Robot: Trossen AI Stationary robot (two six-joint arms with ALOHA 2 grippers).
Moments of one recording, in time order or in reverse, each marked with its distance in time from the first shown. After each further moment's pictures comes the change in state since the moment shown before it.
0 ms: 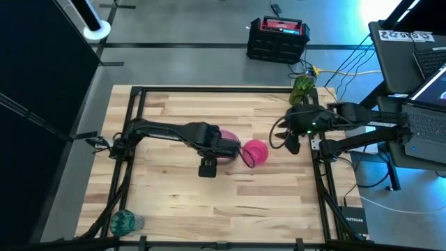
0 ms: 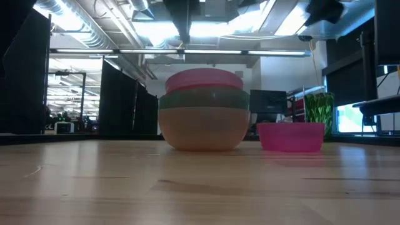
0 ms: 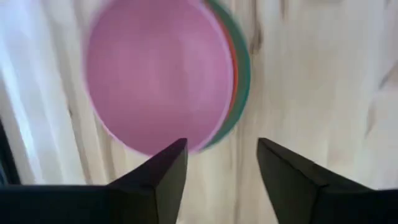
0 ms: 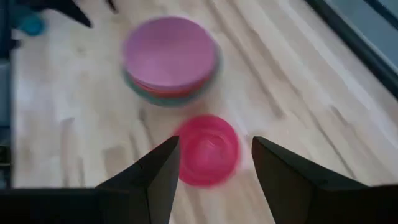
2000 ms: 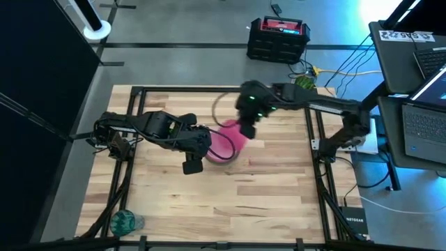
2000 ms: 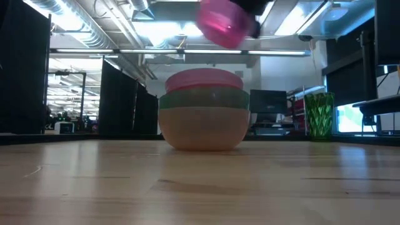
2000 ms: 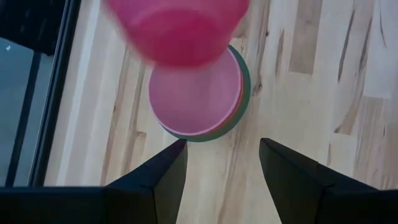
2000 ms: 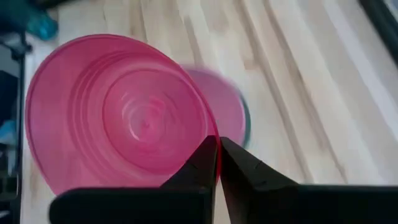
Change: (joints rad) left arm -0.073 -0.184 0.042 -0.060 -0.087 -0.168; right arm -0.202 0.615 0.463 0.007 -0.258 -0.299
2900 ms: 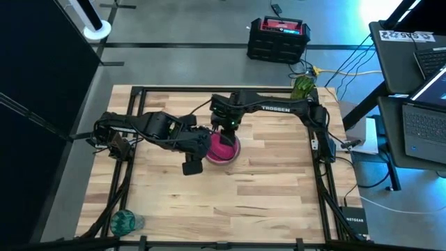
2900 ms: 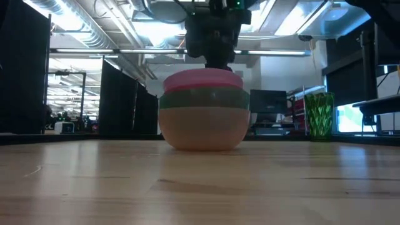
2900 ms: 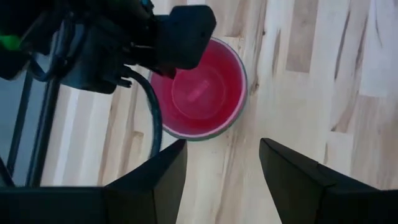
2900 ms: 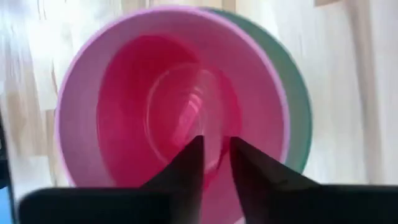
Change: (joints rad) left arm -0.046 0.000 -0.011 0.002 0.064 -0.032; right arm -0.003 0.290 0.271 -0.091 -0.104 -0.133
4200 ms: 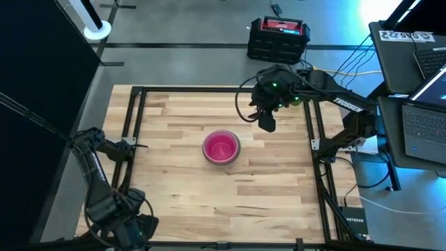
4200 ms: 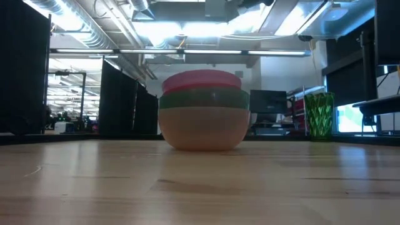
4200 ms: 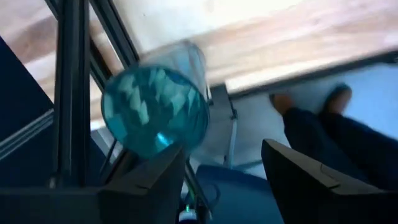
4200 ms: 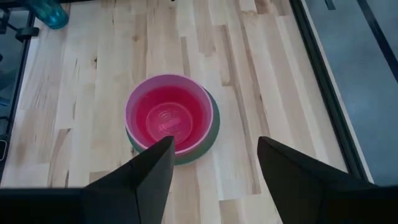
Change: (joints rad) left arm -0.672 -0.074 -0.373 0.024 0.435 -1.869; right arm -0.004 -0.490 0.002 -0.060 0.145 -0.025
